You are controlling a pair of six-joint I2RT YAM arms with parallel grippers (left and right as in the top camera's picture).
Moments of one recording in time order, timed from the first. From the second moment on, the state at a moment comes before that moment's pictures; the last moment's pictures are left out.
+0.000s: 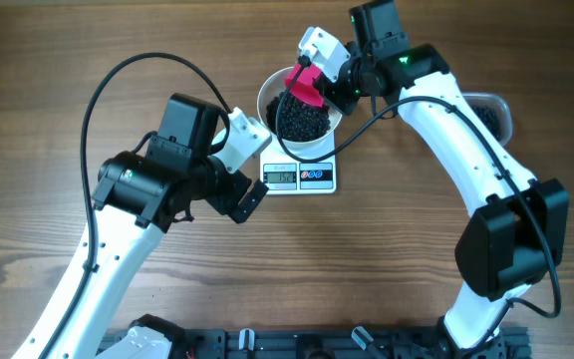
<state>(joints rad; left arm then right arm) -0.40 1.26 1.24 -1.05 0.18 0.32 0.36 1.92 1.68 -0.72 -0.32 -0.64</state>
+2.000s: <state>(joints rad) -0.40 1.26 1.24 -1.06 0.18 0.32 0.29 1.75 1.67 -0.81 -0.47 -0.48</state>
